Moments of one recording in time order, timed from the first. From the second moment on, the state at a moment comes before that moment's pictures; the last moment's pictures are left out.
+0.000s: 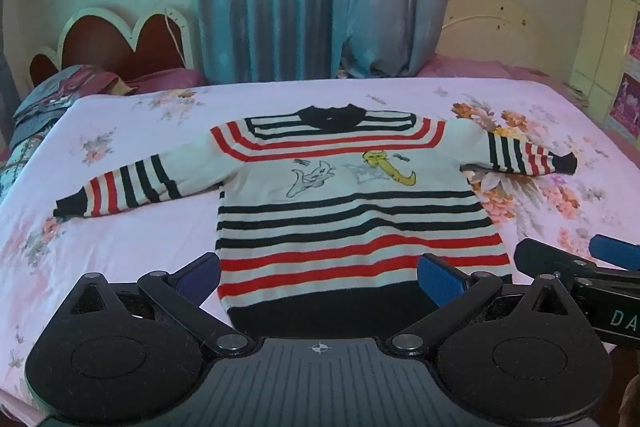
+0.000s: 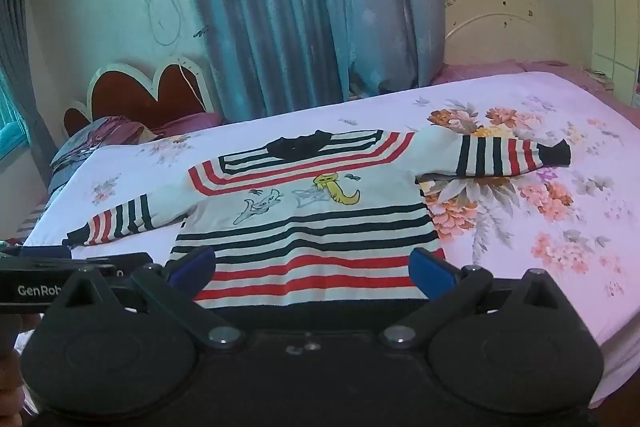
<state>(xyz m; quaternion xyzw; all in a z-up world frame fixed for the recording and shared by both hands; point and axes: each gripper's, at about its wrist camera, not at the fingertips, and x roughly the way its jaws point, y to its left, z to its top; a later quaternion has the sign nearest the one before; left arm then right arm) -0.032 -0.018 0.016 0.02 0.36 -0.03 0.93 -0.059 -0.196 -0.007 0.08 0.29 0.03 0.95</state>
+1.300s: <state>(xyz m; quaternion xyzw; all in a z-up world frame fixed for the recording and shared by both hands) -0.029 0.000 -0.003 0.00 0.37 -0.02 0.93 -0.064 -0.188 -0.005 0.08 0.28 0.01 0.95</state>
